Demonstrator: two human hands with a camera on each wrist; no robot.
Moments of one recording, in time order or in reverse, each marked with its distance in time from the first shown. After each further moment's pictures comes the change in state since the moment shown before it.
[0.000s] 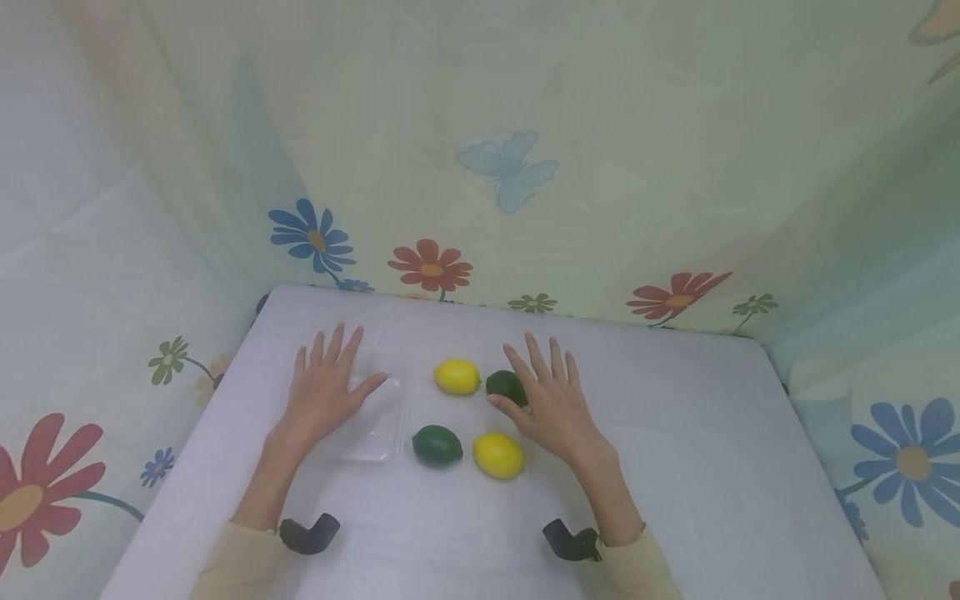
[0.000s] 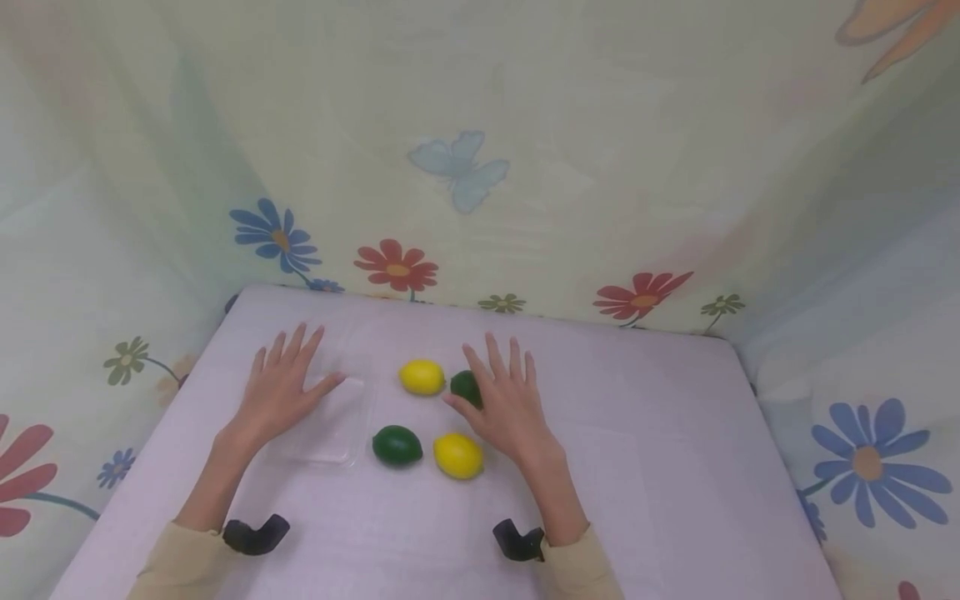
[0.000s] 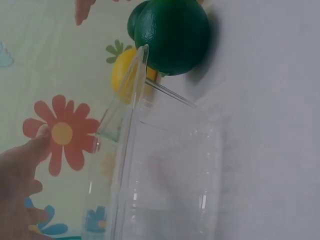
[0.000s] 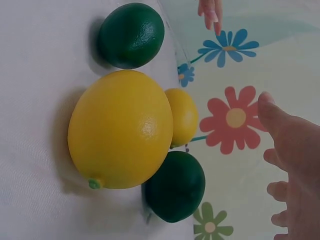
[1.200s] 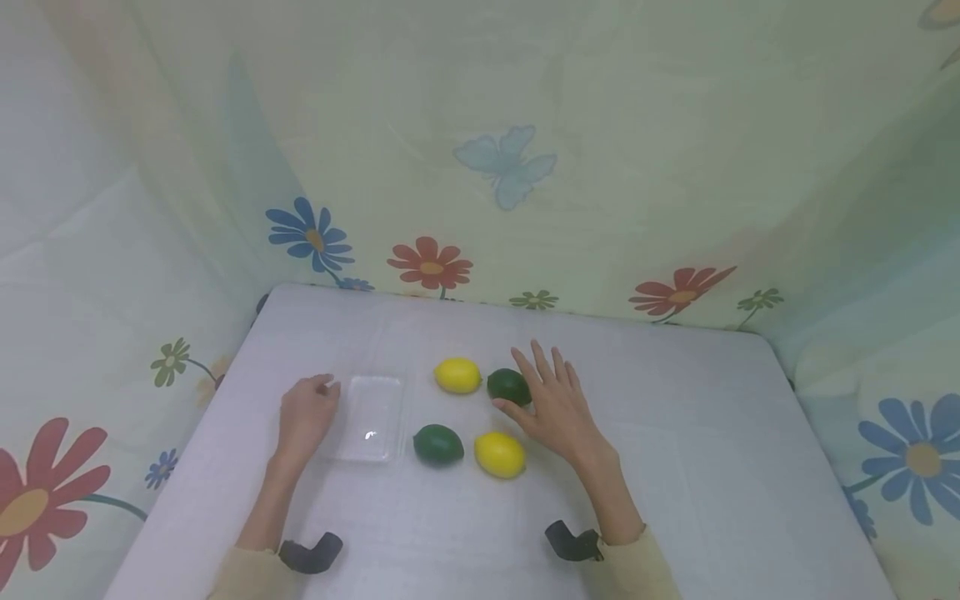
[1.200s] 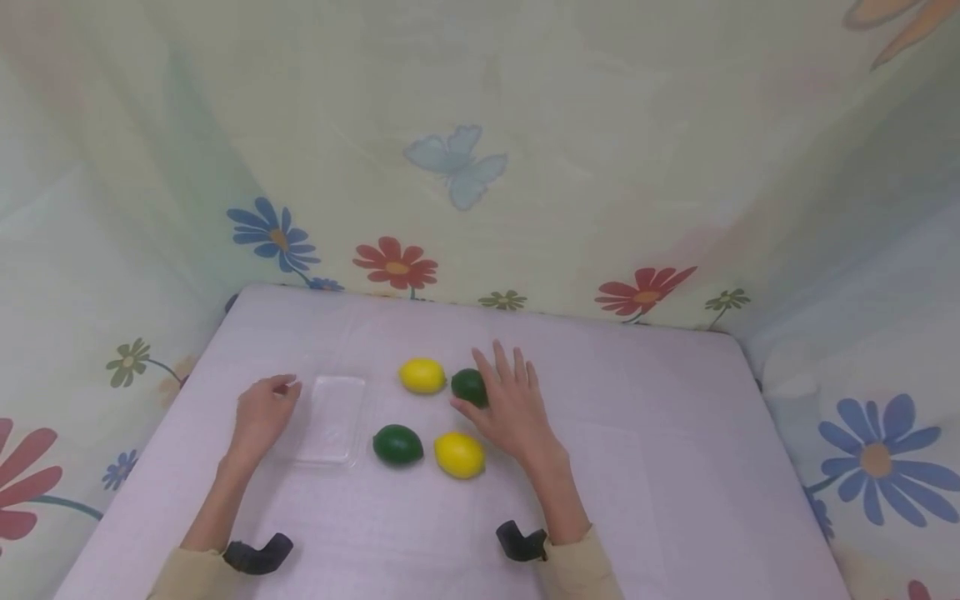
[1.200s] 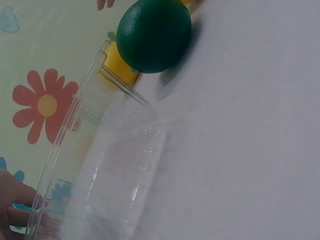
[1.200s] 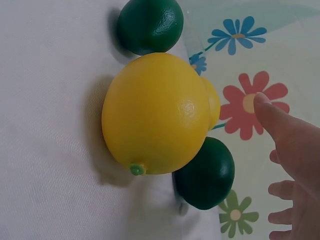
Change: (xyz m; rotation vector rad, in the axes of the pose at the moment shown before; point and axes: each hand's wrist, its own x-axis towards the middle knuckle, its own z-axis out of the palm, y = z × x) left_hand -0.022 -0.020 0.019 -0.372 0.094 -0.393; right_hand -0.002 0.014 0.018 0.096 0.009 0.038
